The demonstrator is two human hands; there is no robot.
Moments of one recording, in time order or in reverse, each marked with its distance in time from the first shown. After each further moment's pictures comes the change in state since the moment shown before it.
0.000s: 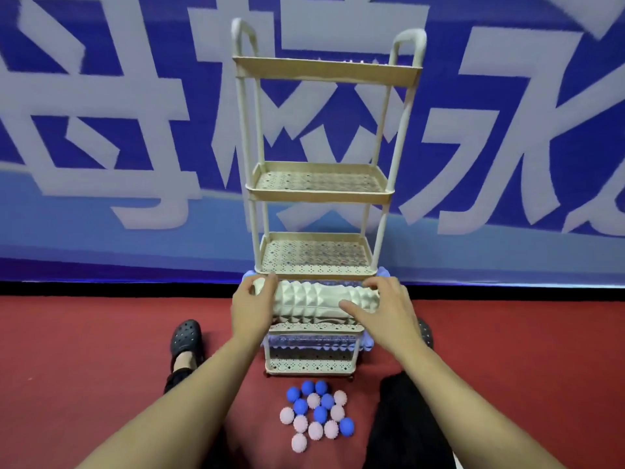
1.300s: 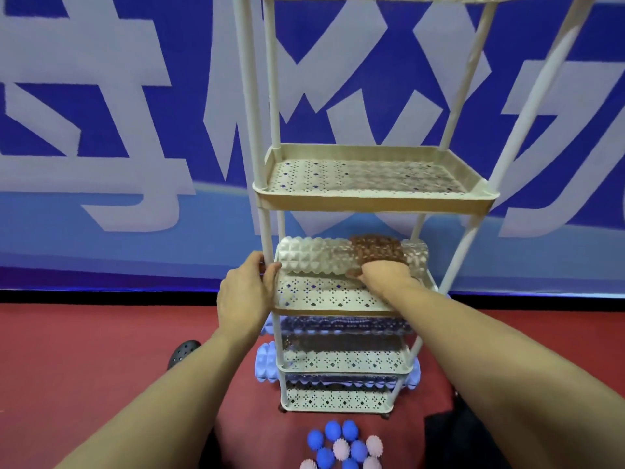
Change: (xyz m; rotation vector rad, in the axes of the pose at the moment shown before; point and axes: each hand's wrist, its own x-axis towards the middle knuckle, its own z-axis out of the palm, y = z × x) left_hand 0.202 -0.033 0.020 0.709 0.074 0.401; right_hand 0.245 0.020 0.157 -0.625 -0.374 -0.133
